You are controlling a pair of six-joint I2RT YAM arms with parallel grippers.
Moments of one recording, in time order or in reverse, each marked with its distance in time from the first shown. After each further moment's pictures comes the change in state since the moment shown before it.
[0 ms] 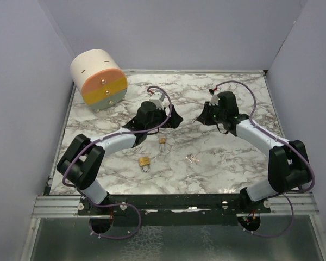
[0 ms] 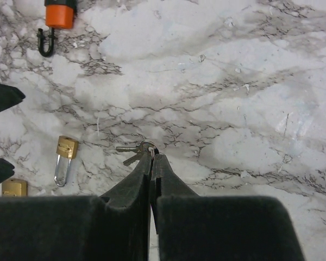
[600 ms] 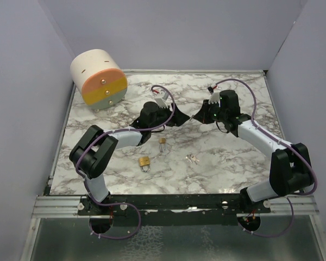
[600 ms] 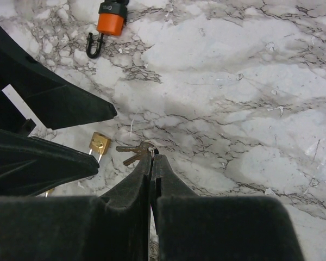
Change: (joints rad) left arm 0.005 0.182 0.047 0.276 0.179 -0.157; right arm 0.000 -0.037 0.000 0.052 -0.132 -0.011
